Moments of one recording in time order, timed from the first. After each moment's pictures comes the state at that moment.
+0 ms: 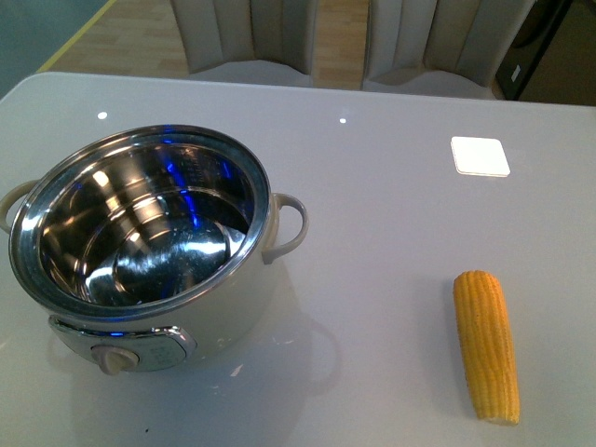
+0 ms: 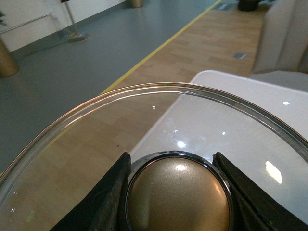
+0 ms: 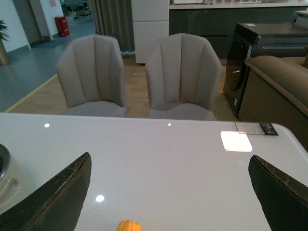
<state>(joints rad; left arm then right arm) 0.47 1.66 0.34 1.11 0.03 0.10 0.00 0.01 0.02 0.00 0.00 0.00</state>
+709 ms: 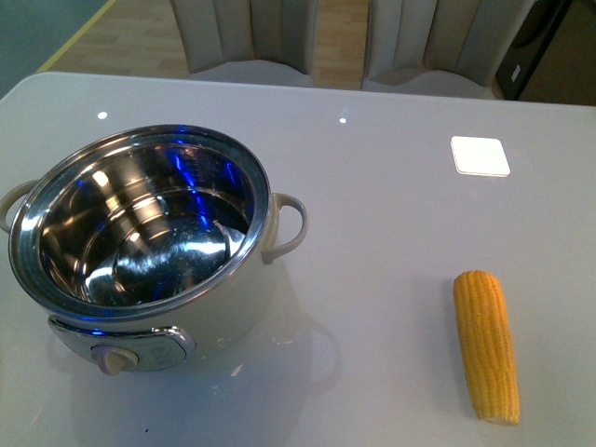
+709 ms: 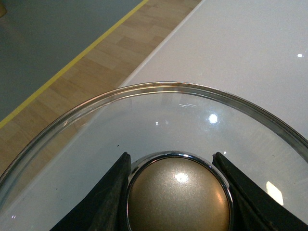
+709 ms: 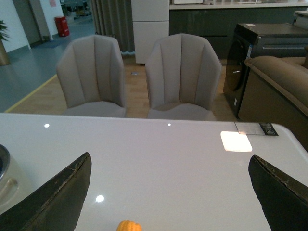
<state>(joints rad) 0.55 2.21 0.39 1.39 0.06 0.14 0.00 0.01 0.02 0.00 0.00 0.00</state>
